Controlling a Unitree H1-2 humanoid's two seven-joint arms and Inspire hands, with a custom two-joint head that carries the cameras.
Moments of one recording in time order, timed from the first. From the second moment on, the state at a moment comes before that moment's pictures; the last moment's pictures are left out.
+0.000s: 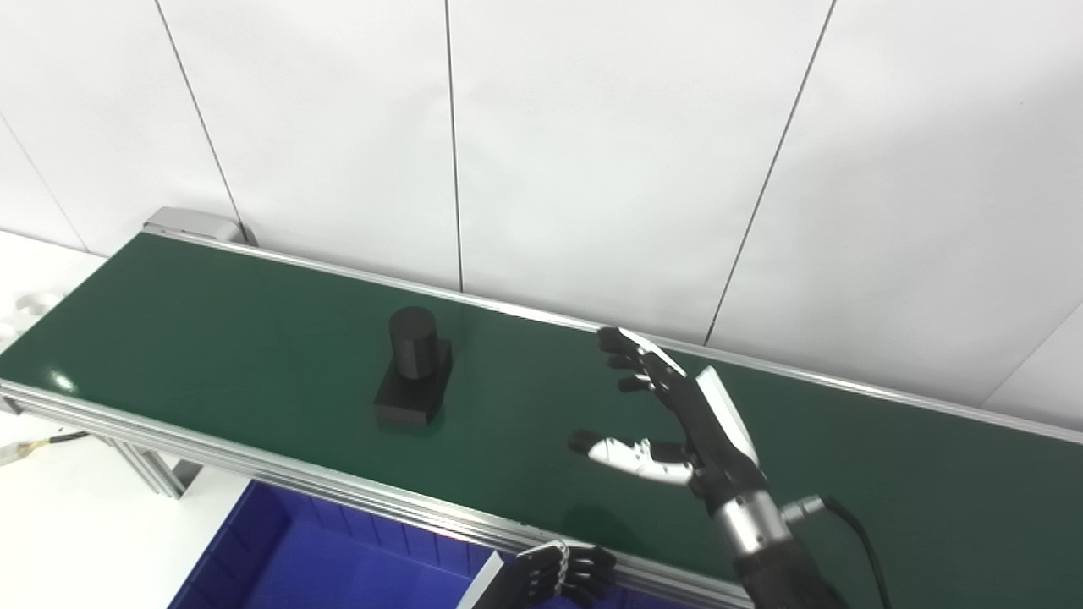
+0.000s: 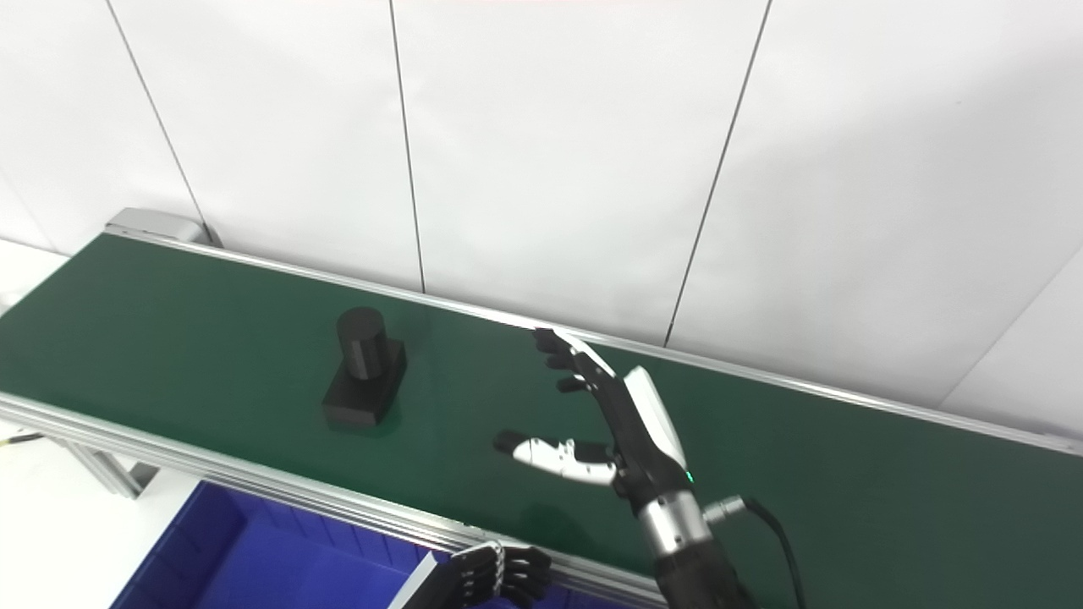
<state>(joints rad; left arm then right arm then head) 0.34 0.02 -0.27 0.12 0.07 -0.43 0.01 -0.37 0.05 0.40 0.16 -0.35 -0.05 0.22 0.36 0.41</state>
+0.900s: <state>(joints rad) 0.33 0.02 -0.29 0.15 0.07 -0.43 0.03 -0.55 0.14 0.40 0.52 -0.35 -0.05 0.16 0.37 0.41</state>
